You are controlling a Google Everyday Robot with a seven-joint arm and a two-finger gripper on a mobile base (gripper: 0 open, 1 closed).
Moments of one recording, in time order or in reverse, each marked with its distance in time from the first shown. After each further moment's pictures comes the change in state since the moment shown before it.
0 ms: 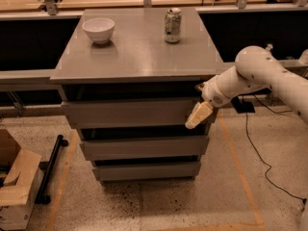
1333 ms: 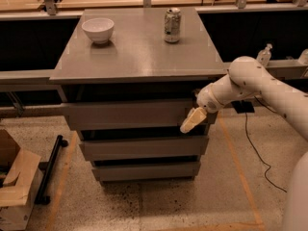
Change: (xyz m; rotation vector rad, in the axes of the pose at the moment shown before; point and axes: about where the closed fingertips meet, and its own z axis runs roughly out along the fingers) arm 0.014 0.000 0.042 -0.082 -0.045 0.074
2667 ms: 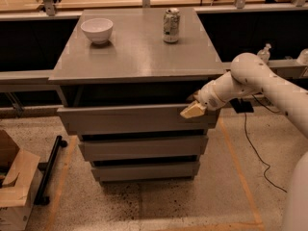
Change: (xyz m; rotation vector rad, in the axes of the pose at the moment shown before) arm -0.005 0.002 -0.003 -0.006 0.000 0.000
